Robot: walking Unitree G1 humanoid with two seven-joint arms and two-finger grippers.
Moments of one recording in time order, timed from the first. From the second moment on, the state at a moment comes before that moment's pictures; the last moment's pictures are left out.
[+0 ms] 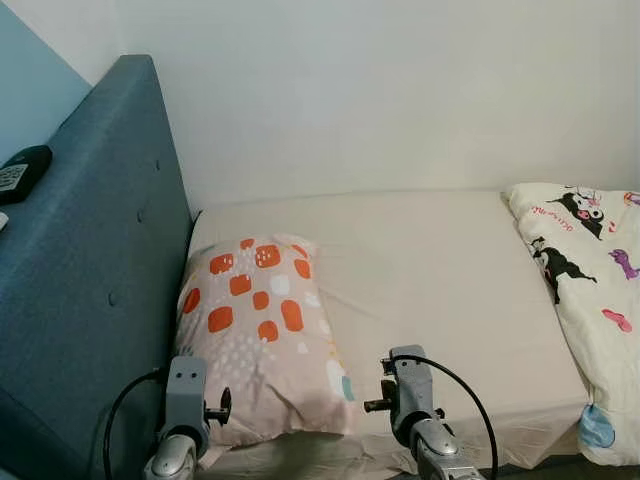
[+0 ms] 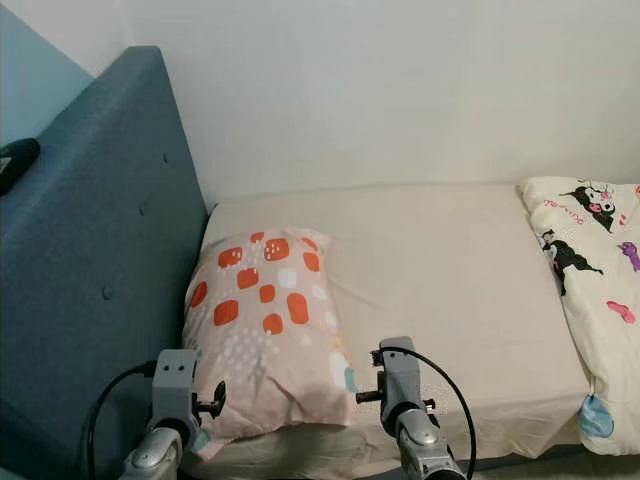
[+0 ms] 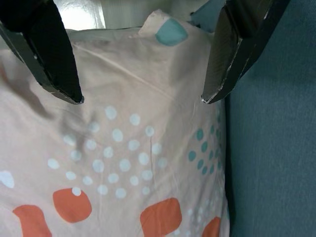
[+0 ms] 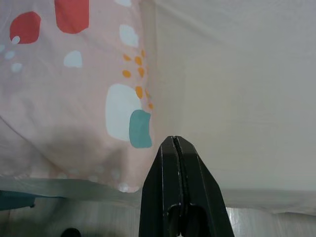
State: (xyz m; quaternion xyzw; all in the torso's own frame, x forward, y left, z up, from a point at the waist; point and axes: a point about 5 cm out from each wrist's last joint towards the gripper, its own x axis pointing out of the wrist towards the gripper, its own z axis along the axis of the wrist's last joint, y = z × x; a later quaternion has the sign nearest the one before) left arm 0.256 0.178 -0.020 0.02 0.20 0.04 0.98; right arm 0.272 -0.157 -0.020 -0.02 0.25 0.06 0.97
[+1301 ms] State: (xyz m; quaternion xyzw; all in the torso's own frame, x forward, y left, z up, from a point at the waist) left arm 0.264 0.176 -0.010 0.03 0.17 0.04 0.98; right arm 0.286 -0.158 -0.007 -0.01 0.22 0.05 0.97
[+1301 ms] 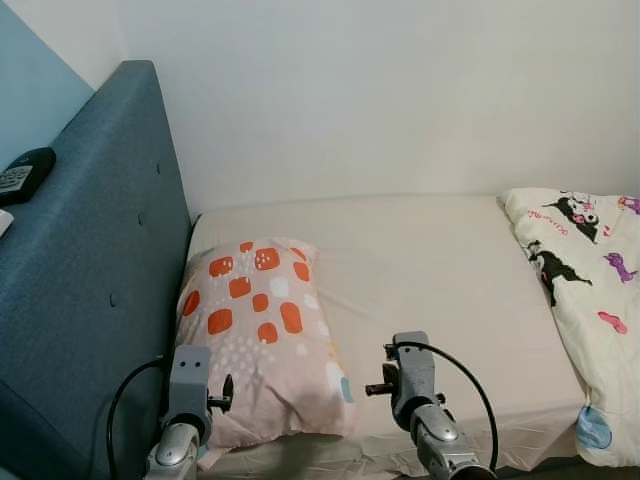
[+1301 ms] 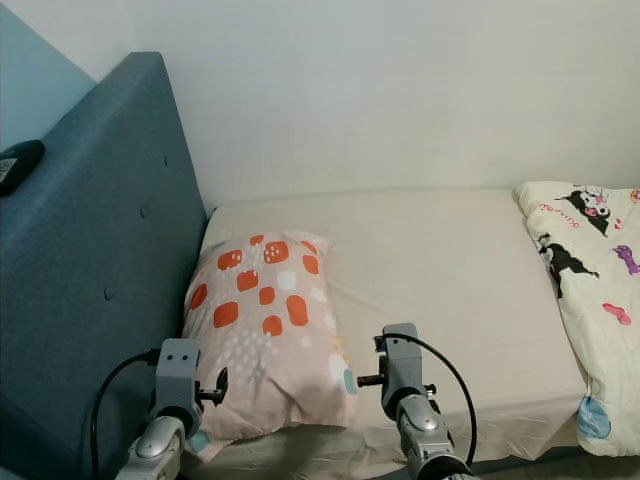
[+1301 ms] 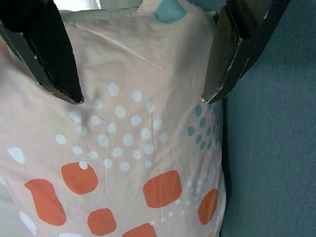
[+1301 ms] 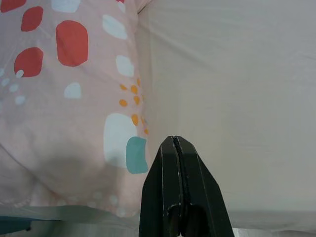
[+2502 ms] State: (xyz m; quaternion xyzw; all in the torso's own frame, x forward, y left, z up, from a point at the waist) left arm 0.263 0.178 -0.009 0.03 0.16 0.05 0.98; right arm 0.291 -0.158 -0.002 0.00 0.21 0.05 0.98
